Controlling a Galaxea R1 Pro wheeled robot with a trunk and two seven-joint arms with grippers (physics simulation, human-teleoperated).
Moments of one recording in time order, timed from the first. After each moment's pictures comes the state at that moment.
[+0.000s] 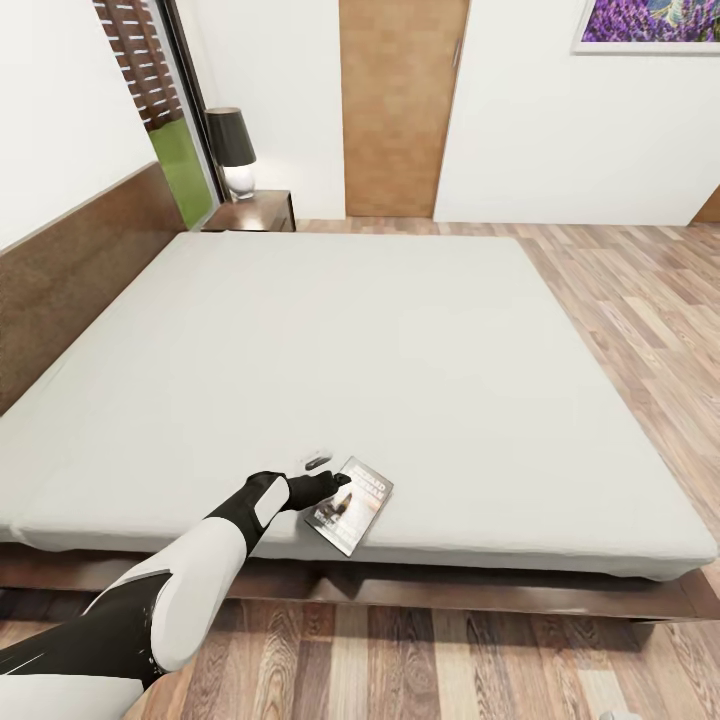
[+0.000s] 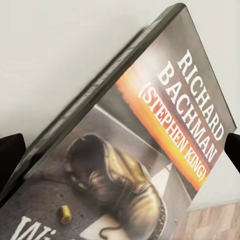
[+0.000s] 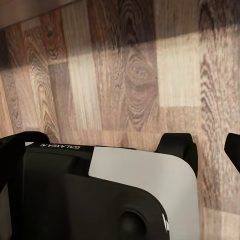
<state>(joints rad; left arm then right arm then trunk) -1.02 -0.17 0.26 -0.23 0.15 0.45 -0.20 -0.44 -0.38 -0.21 0.08 -0.08 -0.17 0.90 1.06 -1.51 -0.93</state>
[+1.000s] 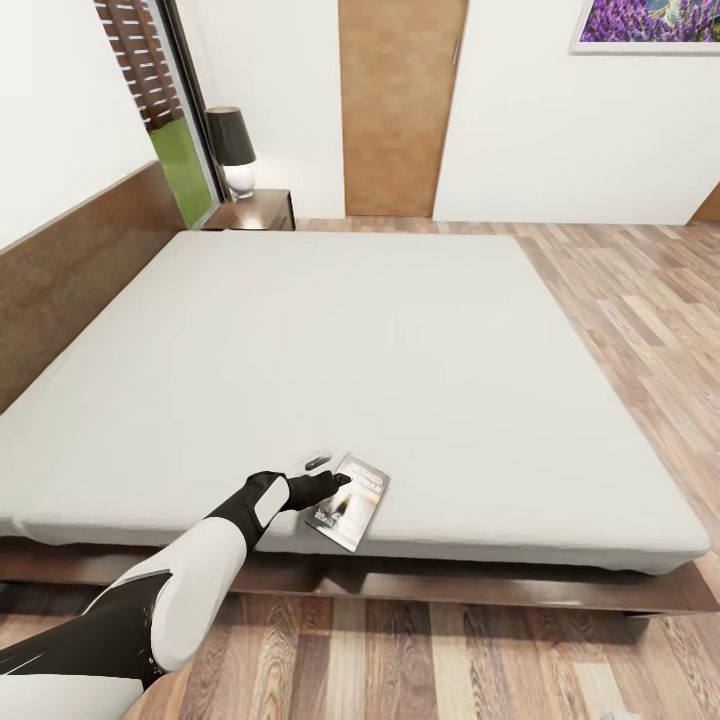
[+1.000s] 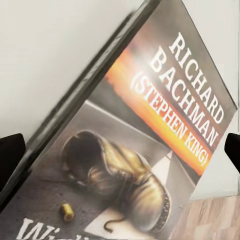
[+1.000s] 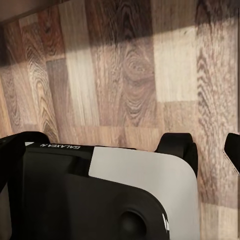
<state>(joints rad) -1.02 -0.17 0.26 -0.23 0.15 0.45 -0.20 -0.44 -0.38 -0.21 0.08 -0.08 -0.17 0.90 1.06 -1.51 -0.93</state>
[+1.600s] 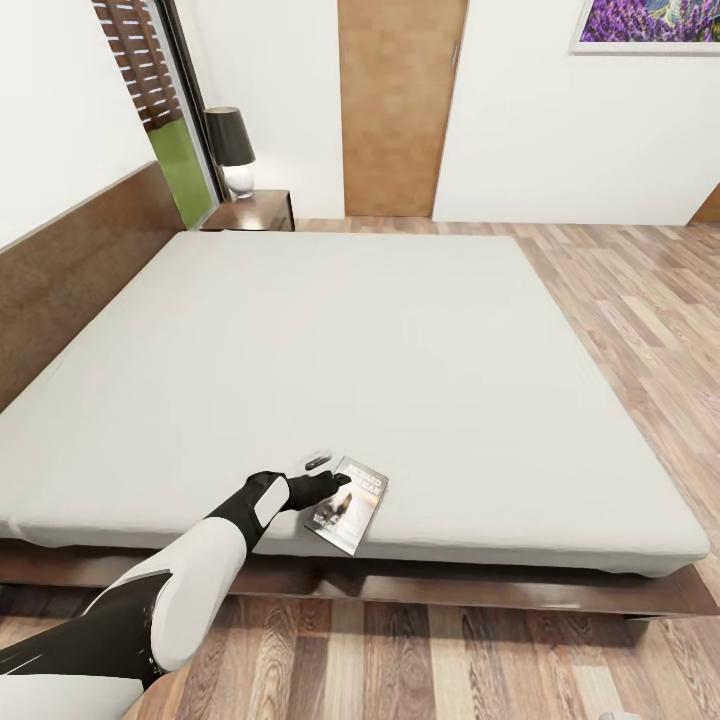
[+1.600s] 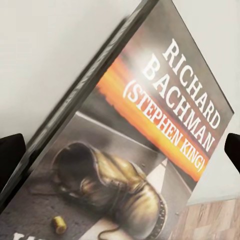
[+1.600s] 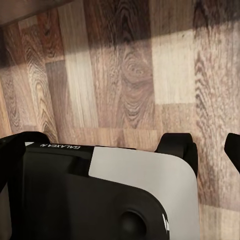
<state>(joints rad) -1.02 -0.17 0.26 -0.23 0.15 0.45 -0.20 -0.44 -0.38 -0.21 0.08 -0.08 -0.17 0.90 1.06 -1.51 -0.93</state>
